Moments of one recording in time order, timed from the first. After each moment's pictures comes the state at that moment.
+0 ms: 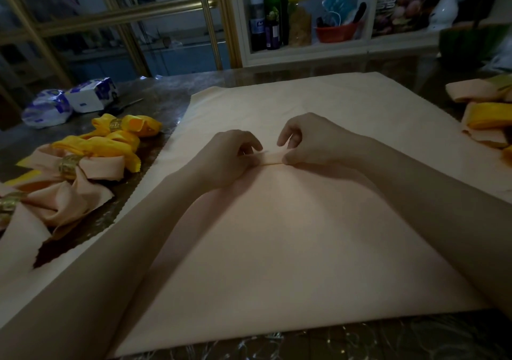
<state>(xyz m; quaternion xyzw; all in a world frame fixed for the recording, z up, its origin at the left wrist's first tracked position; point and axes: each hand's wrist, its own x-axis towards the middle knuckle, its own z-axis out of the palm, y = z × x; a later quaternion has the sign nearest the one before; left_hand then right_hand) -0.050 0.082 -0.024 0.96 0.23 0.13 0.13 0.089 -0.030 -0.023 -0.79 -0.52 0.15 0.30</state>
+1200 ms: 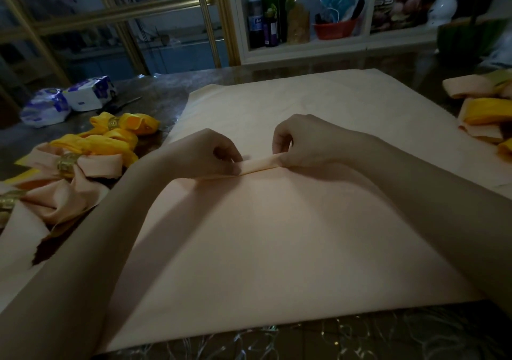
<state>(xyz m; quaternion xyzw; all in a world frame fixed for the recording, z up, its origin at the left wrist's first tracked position) -0.071 0.093 -0.001 0.95 0.25 -0.03 0.16 0.084 -0.029 -0.018 -0.77 -0.58 0.13 0.21</state>
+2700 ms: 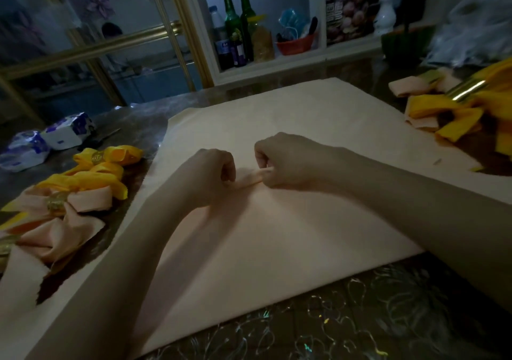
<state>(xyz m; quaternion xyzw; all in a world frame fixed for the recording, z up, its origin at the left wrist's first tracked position) -0.062 0.056 -0.002 0.97 0.24 0.03 0.03 0.066 -0.054 -0.016 -0.78 -0.60 0.04 0.14</state>
